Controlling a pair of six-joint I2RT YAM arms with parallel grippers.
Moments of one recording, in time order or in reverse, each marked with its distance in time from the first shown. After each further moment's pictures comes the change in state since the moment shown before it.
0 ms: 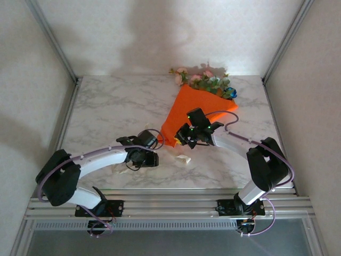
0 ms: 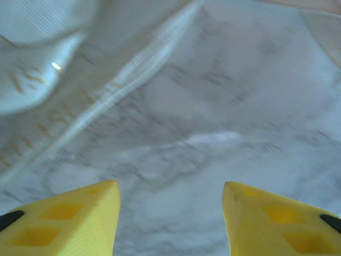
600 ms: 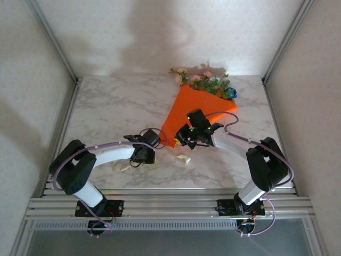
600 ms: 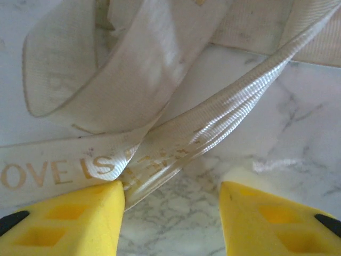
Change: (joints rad) left arm 0.024 0.145 0.030 0.060 -0.179 0.134; right arm 0.005 0.001 -0.016 0.023 0.000 0.004
